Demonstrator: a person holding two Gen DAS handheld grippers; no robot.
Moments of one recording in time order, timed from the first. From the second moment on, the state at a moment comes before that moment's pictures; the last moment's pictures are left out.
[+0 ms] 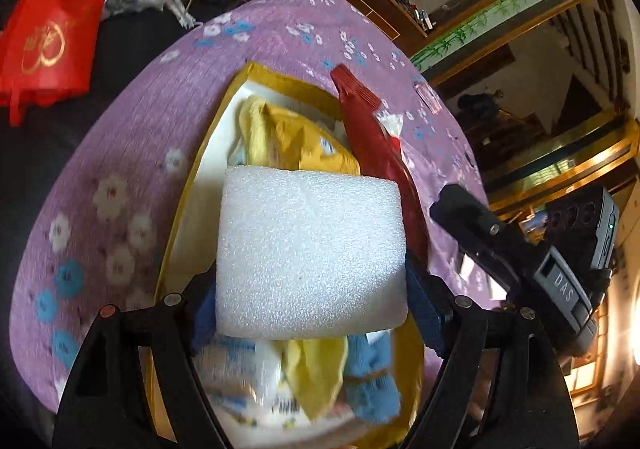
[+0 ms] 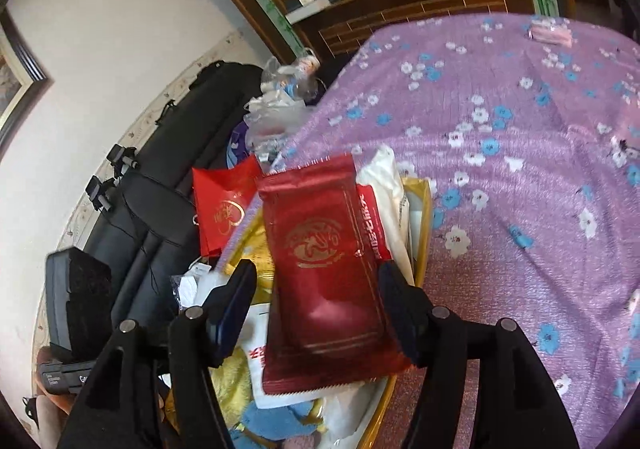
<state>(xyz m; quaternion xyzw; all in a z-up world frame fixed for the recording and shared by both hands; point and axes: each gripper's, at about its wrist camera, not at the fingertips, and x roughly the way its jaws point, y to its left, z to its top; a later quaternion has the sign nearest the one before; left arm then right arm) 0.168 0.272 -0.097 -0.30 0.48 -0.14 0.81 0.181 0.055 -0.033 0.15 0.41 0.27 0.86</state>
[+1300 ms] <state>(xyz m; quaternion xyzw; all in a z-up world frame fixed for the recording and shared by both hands) 0.062 0.188 -0.027 -0.13 0.40 -0.19 0.89 0.125 0.038 -0.027 0.16 0.42 0.37 0.81</state>
